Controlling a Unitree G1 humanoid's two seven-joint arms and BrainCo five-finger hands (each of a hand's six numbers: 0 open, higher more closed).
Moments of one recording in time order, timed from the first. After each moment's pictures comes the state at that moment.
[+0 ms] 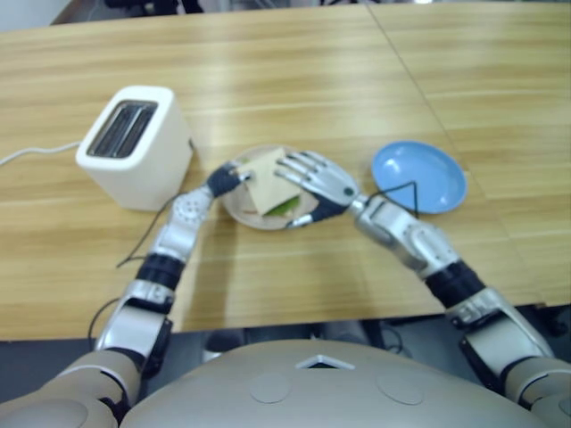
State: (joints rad) left arm -0.34 0.27 -0.20 0.47 0.23 0.06 -0.26; right arm -0.31 -0.50 0.52 0.17 -1.07 -0.40 -0.17
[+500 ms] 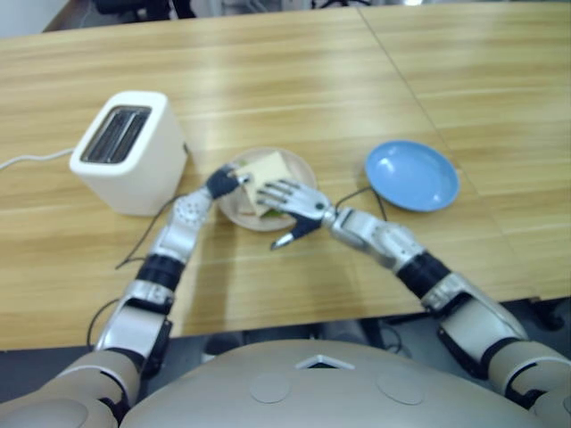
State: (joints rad) left arm -0.33 0.27 -0.20 0.47 0.26 0.08 -0.23; right arm -0.41 -0.40 0.68 0.45 -1.07 -0.42 -0.11
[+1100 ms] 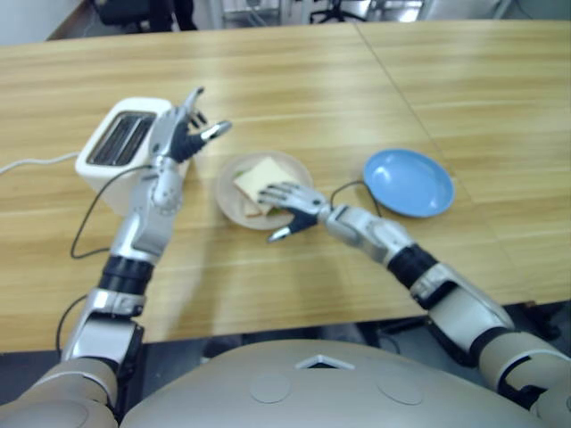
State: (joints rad) left arm -0.28 0.42 -0.17 0.05 0.65 0.06 0.14; right arm -0.44 -0.36 0.70 0.58 -0.94 -0.41 -0.03
